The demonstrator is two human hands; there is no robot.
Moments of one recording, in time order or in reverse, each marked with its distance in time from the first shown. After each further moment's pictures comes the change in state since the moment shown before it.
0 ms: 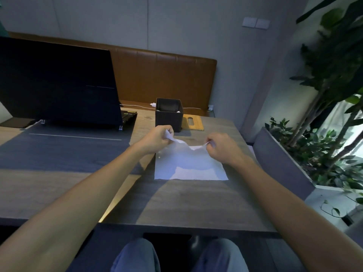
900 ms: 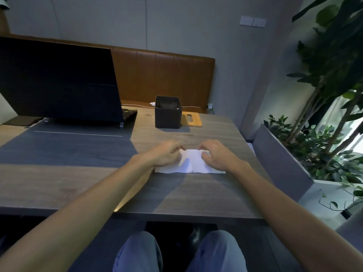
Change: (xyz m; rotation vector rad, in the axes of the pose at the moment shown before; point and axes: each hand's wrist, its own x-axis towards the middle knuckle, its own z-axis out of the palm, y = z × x) left_hand -0.049 0.028 0.032 0.232 -0.238 0.008; right_hand -0.038 -0.004 0.018 -0.036 -0.146 -0.026
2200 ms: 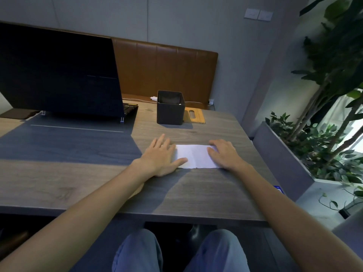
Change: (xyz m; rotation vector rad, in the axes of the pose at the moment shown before) left_hand -0.016 -0.021 0.015 0.502 -0.009 -0.085; right_hand 0.008 0.018 0.019 0.102 -0.010 0.282
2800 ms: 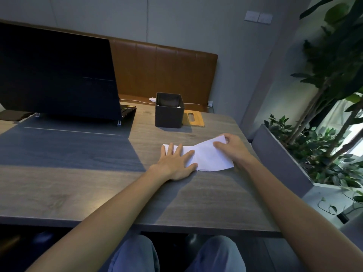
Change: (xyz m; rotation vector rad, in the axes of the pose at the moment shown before) left_hand 0.046 0.032 0.025 -0.066 -0.073 0.020; right_hand 0.012 -0.003 -0.036 0.496 0.147 0.157
